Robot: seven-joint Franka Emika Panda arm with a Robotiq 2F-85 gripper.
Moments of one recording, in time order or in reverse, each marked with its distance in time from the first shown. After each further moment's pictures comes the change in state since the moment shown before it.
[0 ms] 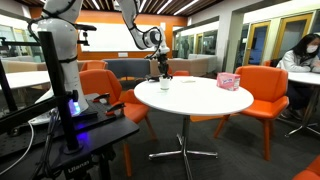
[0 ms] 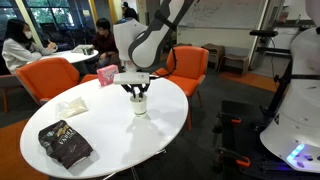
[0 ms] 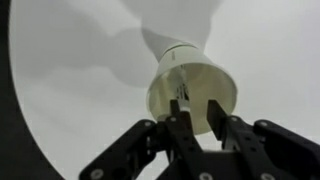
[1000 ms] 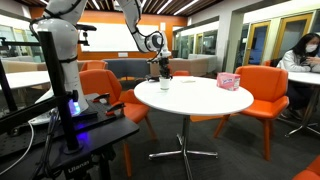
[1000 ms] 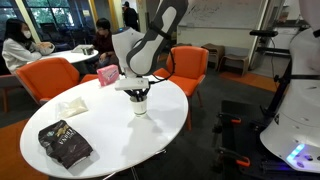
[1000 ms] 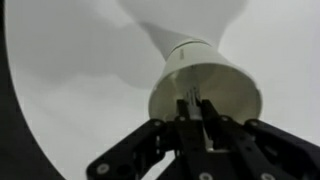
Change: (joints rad) arm 0.027 0.082 -0.040 0.054 0.007 -0.028 0.000
